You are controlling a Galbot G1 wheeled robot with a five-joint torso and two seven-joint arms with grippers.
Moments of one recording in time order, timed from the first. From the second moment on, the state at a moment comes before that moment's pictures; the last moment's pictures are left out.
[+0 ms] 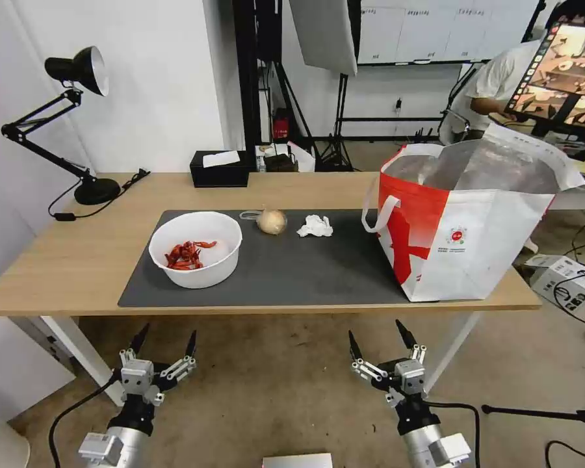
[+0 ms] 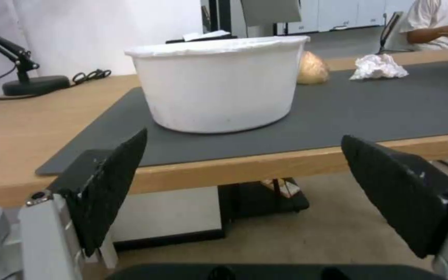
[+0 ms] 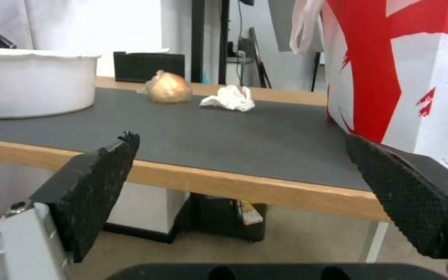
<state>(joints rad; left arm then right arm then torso) 1.81 -1.30 -0.64 -2.08 -0.20 -0.27 0.05 -1.73 1.20 0.31 2.07 0.10 0.32 0.15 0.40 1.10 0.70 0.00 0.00</state>
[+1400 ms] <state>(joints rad) 1.78 -1.28 -0.66 -2.05 -0.22 -0.29 0.05 -0.81 0.98 -0.22 1.87 0.54 -0.04 0.41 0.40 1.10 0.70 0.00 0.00</state>
